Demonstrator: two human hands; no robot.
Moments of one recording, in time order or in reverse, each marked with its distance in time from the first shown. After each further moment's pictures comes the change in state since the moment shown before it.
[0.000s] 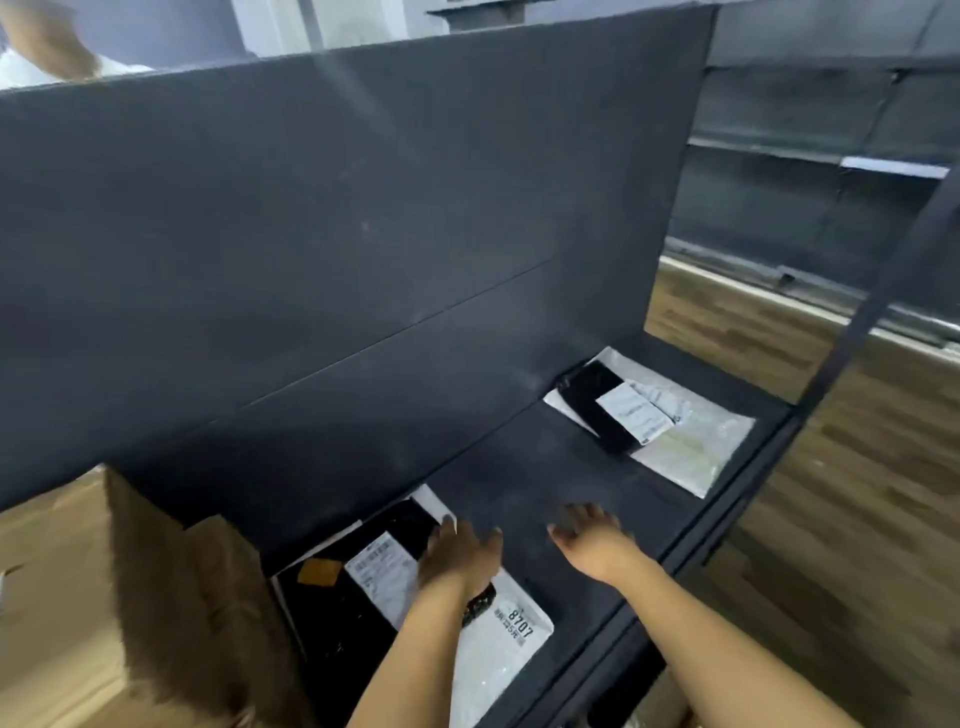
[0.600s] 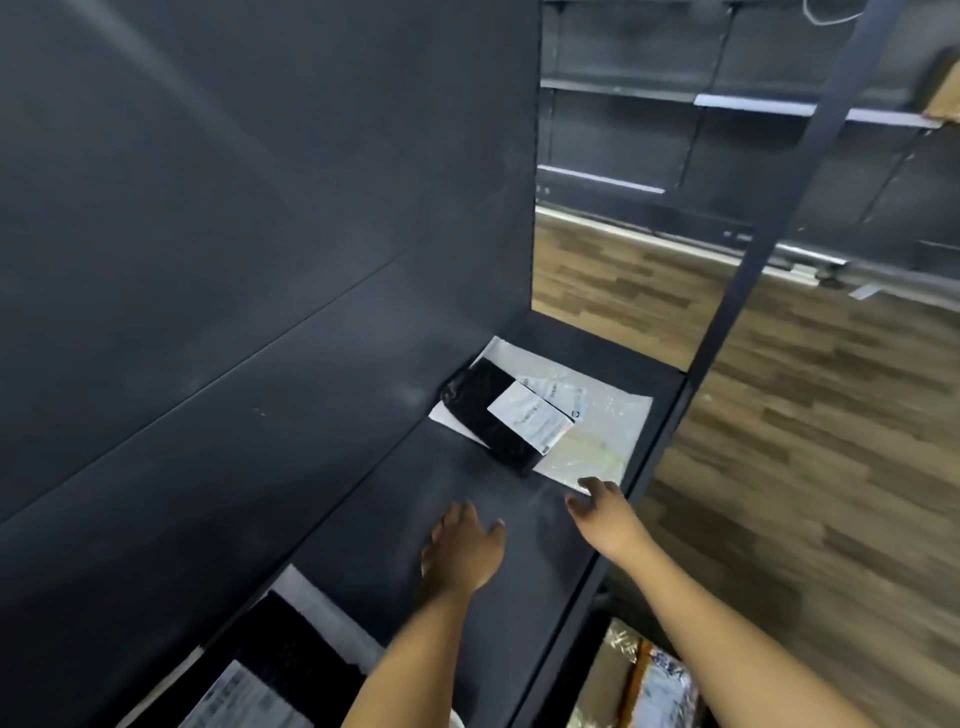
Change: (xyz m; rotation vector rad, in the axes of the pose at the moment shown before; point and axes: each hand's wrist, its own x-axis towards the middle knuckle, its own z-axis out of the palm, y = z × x) left_hand 0.110 0.141 0.059 0.068 -0.127 0.201; right_hand 0.079 0.131 -0.059 0.450 0.237 0.234
